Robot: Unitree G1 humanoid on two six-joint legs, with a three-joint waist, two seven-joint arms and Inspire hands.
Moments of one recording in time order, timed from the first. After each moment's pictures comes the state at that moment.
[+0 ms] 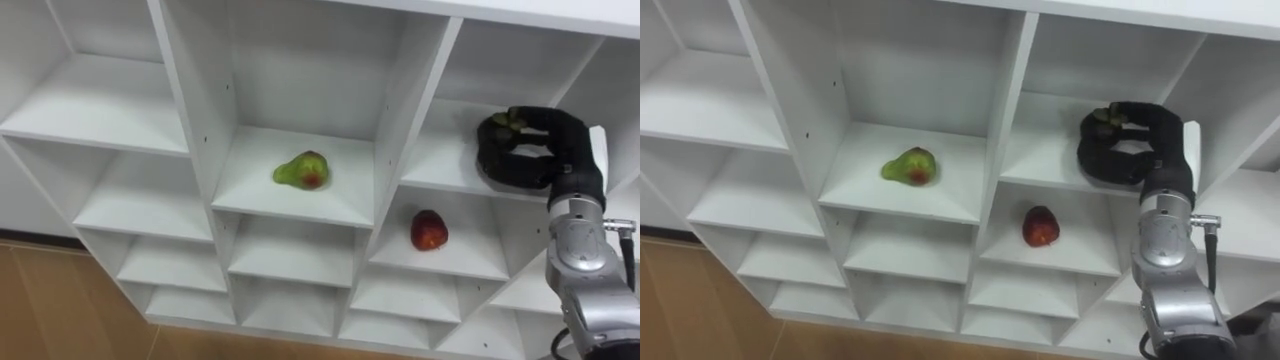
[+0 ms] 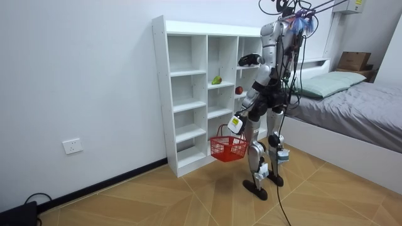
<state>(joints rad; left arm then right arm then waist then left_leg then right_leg) 0.24 0.19 0.12 0.96 0.12 0.11 0.06 -0.18 -0.40 0.00 0.38 0.04 -0.02 -0.31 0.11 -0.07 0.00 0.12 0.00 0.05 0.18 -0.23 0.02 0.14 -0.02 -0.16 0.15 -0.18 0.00</state>
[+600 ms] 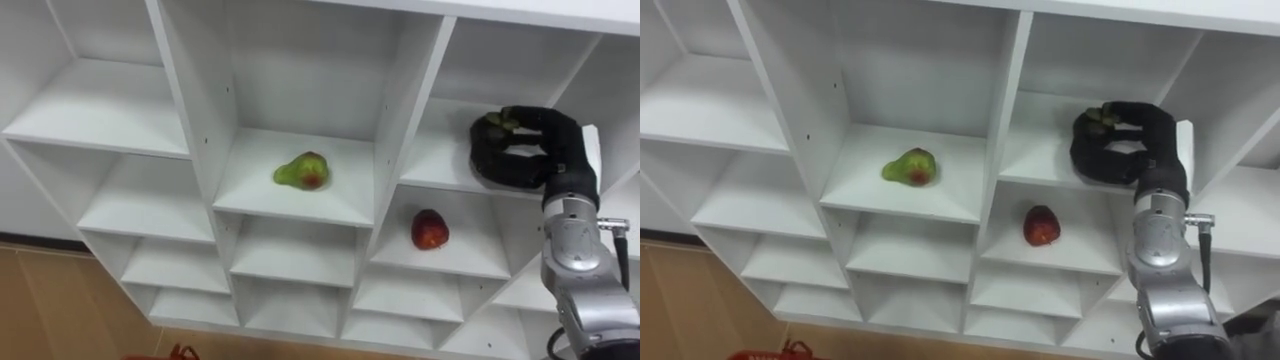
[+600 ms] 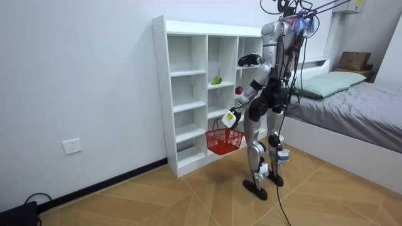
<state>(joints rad) 0.21 0.18 0.10 0.88 0.11 0.08 0.08 -0.18 -0.39 0.02 0.37 0.02 -0.02 -0.31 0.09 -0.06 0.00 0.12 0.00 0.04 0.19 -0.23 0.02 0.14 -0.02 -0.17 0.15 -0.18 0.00</state>
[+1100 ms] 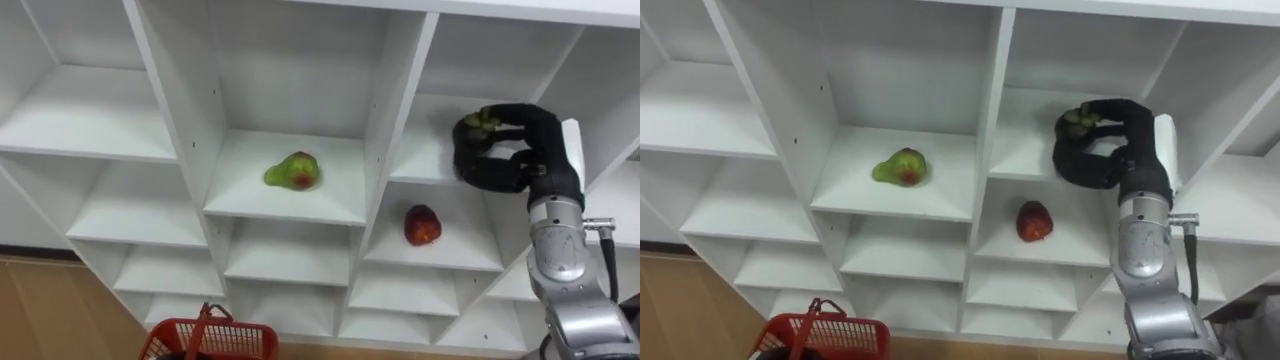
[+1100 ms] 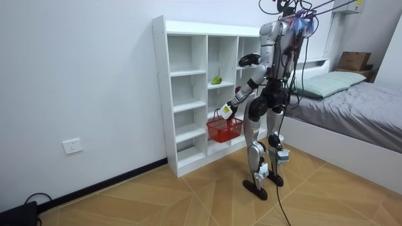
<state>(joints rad) 0.17 0.16 -0.01 0.78 -0.06 0.03 0.03 -0.10 -0.34 0.04 0.26 -0.12 -0.06 -0.30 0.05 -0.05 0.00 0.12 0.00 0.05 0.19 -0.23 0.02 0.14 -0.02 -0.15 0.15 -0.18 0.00</state>
